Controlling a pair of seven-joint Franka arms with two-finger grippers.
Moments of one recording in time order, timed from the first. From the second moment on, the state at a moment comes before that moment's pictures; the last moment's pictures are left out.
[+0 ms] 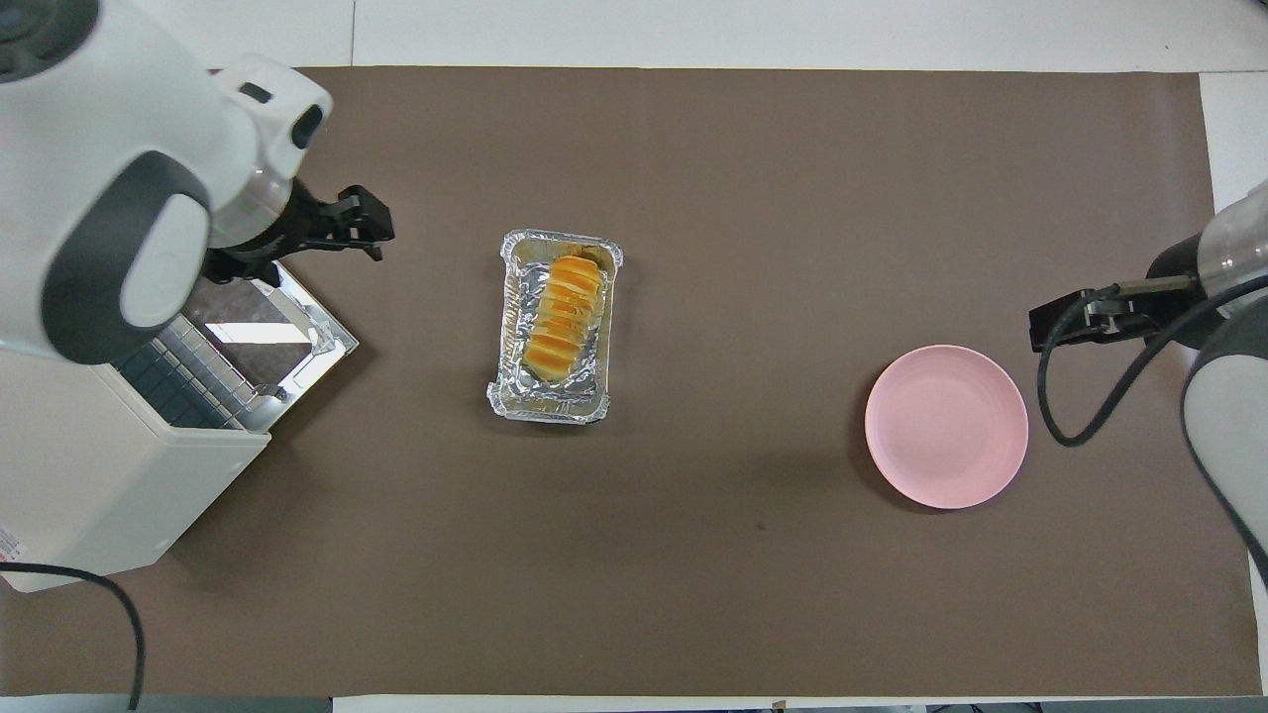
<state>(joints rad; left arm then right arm) -0.21 0.14 0.01 -1.50 0.00 1.55 -0.35 0.13 -0.03 0.00 -1.74 -0.01 1.63 0.14</state>
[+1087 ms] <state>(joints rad) -0.11 -0.06 0.02 -1.62 0.00 1.35 -0.02 0.50 0.64 0.00 -1.24 -0.01 1.80 0.90</state>
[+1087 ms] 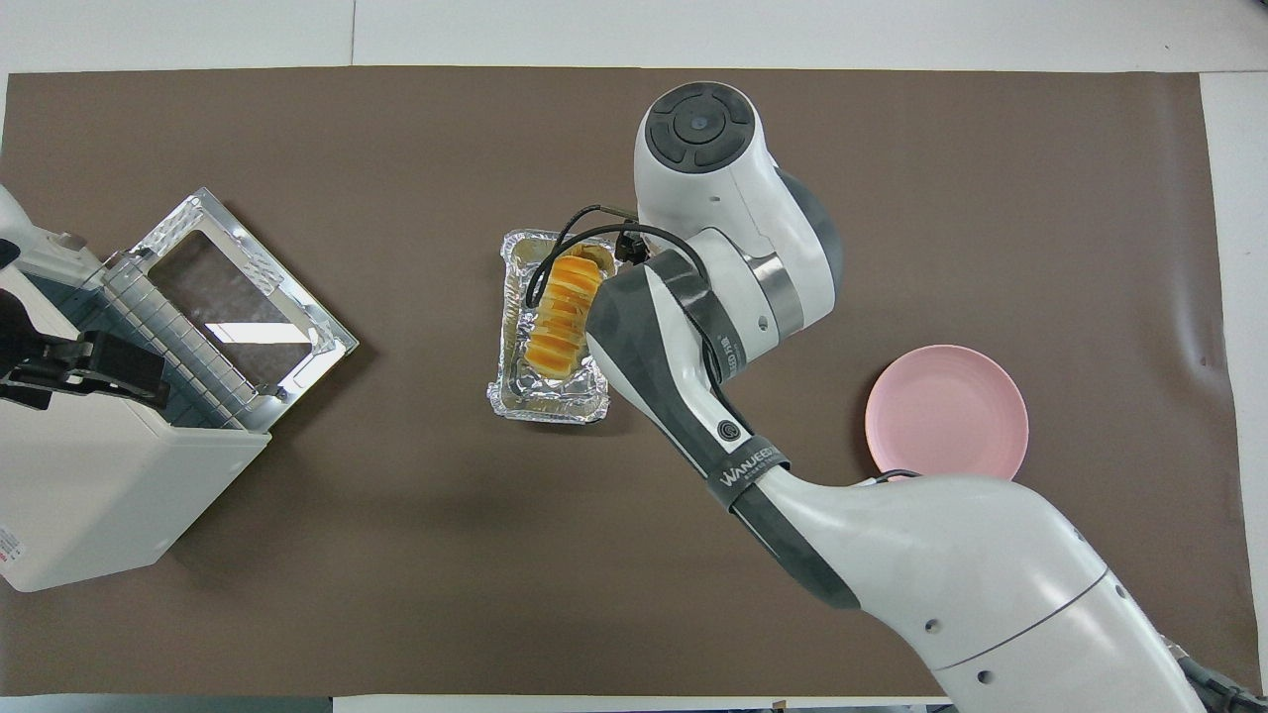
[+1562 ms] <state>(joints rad) -0.11 -0.07 0.02 -1.62 0.00 1.35 -0.02 0.57 0.69 0.00 -1.22 0.01 1.85 0.92</state>
